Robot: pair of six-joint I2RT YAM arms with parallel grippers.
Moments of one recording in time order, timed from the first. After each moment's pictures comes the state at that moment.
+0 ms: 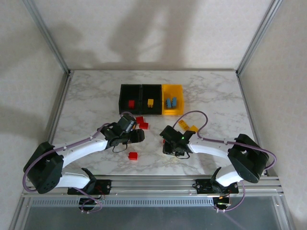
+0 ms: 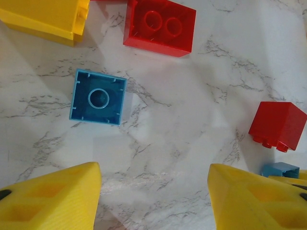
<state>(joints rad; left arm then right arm) -0.70 1.32 0.72 -0.37 0.00 -0.79 0.96 1.46 0.74 -0.52 0.04 1.00</state>
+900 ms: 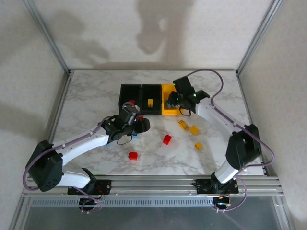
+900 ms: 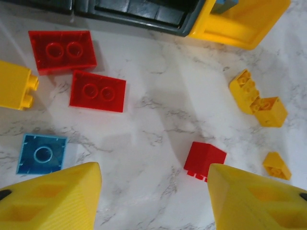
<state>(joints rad) -0.70 1.35 0.86 -0.32 0.00 -0.83 0.54 1.65 1.39 -0.62 0.08 0.66</state>
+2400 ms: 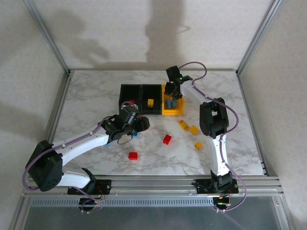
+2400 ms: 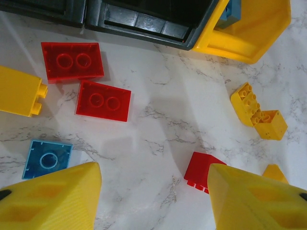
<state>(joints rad) -0.70 1.35 0.86 -0.32 -0.04 -0.85 0.44 2.24 1.90 -0.70 0.08 0.64</state>
